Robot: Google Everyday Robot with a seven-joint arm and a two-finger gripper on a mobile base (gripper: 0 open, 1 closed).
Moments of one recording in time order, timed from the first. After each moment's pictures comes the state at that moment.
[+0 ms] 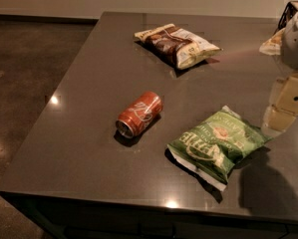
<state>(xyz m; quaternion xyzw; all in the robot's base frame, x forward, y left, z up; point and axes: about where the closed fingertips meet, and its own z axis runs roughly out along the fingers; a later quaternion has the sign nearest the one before) 0.438 -0.217 0.976 -0.60 0.78 -0.03 0.16</state>
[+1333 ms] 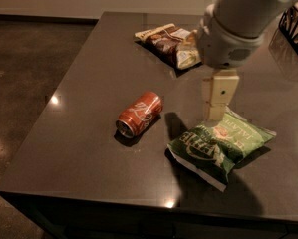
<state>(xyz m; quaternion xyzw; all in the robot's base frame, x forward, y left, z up) 0.476 -0.101 0.957 -0.76 0.63 -0.02 0.17</state>
